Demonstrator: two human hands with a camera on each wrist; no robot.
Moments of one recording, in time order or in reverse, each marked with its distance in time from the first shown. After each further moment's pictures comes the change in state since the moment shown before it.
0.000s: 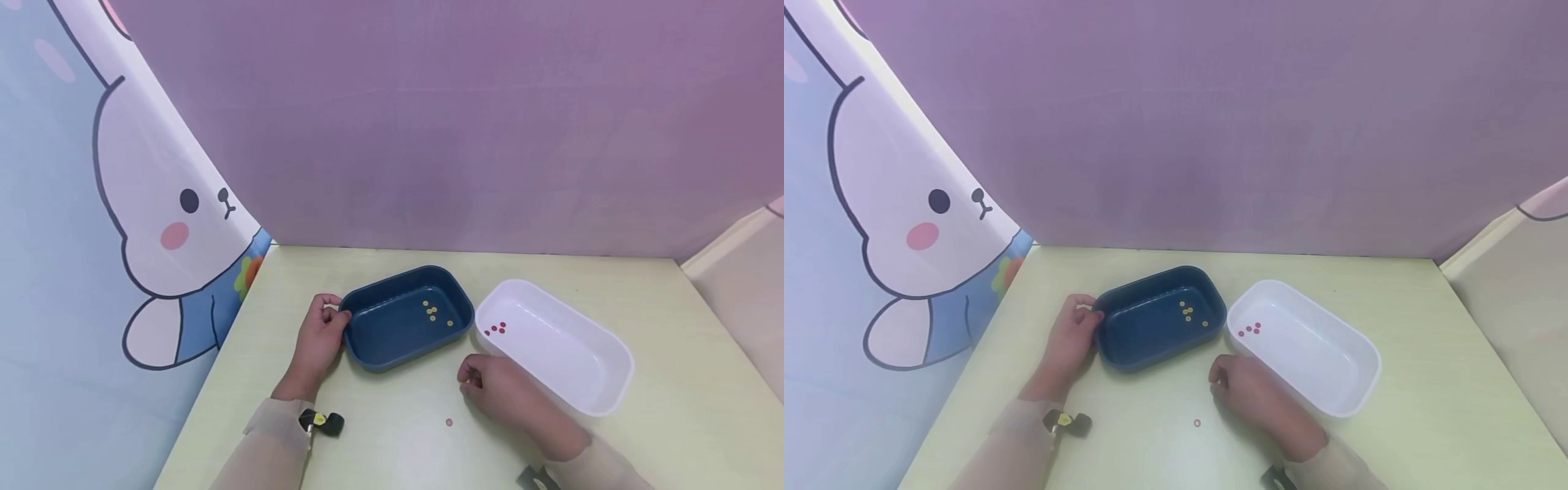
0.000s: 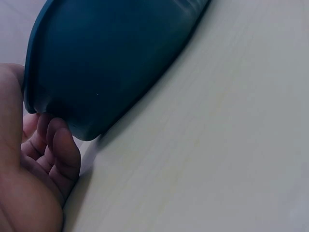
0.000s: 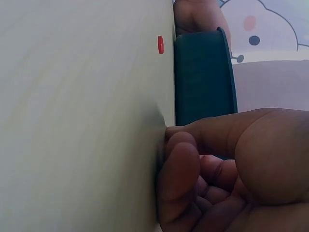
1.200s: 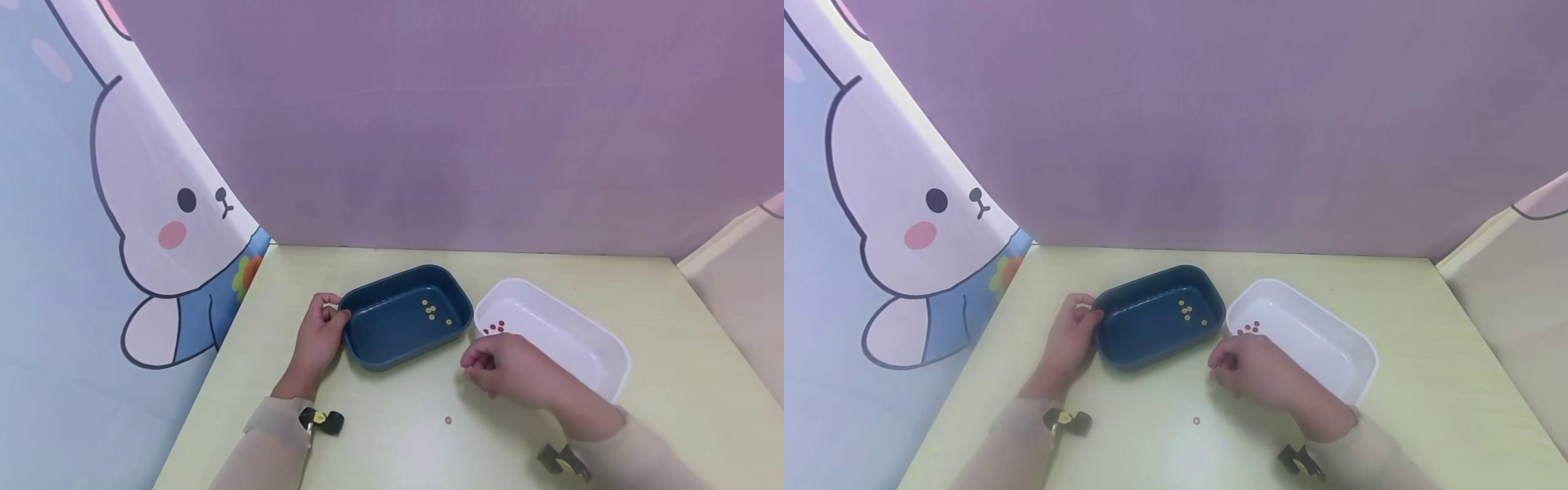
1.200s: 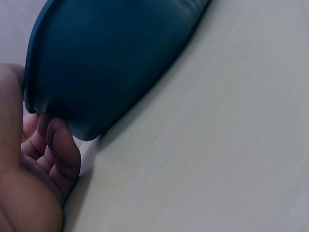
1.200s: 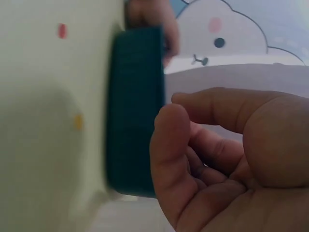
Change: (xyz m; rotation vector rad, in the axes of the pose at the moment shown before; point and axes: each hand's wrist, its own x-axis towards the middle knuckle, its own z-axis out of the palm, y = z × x) left_hand 0.003 0.001 0.003 0.022 0.006 0.004; right_hand 0.000 -0.007 -0.062 0.241 -0.195 -0.119
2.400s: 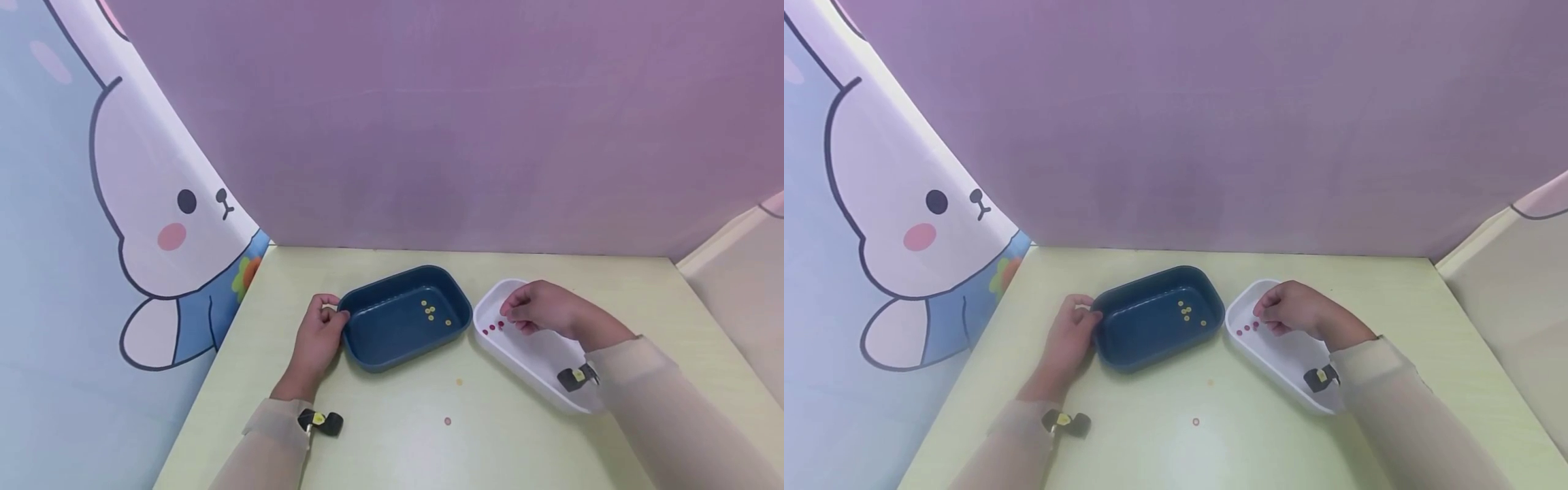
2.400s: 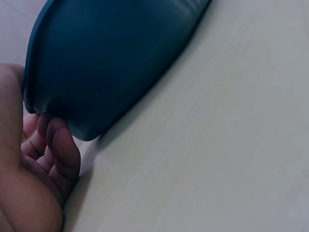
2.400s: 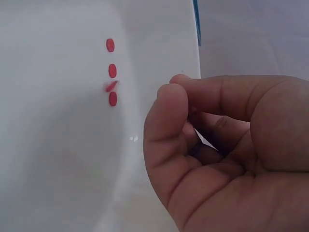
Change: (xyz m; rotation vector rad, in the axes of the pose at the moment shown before) left_hand 0.002 -0.006 -0.003 -0.019 -0.012 -0.018; right_hand 0.057 0.072 -0.096 0.176 -0.049 0.265
